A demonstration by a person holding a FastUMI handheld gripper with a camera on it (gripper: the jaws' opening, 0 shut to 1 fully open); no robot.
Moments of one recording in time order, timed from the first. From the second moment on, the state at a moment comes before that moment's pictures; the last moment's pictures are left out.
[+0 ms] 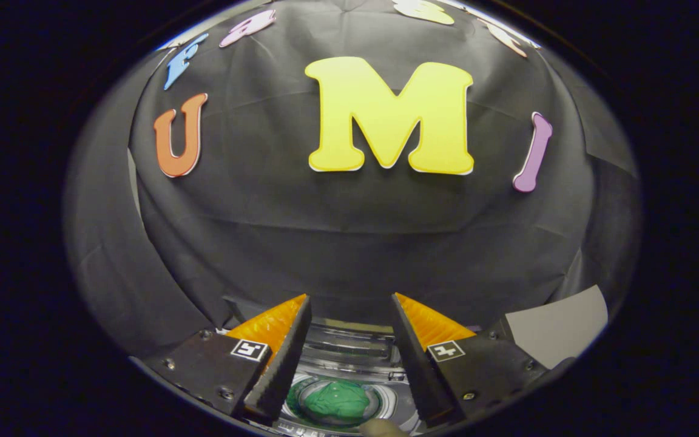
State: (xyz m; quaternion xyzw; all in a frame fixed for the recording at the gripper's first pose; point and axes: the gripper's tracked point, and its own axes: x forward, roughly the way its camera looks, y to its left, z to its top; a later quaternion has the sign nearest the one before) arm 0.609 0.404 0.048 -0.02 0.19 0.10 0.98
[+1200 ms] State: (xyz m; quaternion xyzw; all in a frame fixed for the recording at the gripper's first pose) arm 0.652 0.413 -0.018 0.01 0.24 0.03 0.97
